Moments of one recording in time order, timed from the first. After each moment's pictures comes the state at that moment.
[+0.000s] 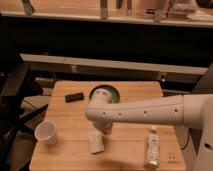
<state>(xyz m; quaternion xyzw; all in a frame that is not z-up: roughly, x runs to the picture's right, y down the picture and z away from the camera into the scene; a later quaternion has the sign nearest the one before) -0.001 0.219 0.749 -0.26 -0.16 -0.57 0.76</state>
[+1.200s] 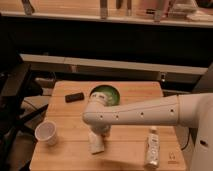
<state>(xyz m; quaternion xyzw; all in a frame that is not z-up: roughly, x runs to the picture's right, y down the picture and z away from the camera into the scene) -0.010 0.232 0.747 -0.26 -0.18 -0.61 0.72</state>
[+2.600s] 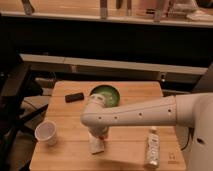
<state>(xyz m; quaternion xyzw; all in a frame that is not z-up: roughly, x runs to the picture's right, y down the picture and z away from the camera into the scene) -0.019 0.243 0.749 -0.26 -0.20 -0.64 0.70</state>
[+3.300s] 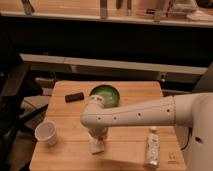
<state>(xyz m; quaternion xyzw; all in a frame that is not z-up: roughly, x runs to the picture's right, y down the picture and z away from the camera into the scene) -0.023 0.248 0.751 -0.25 -0.21 -0.65 0.69</state>
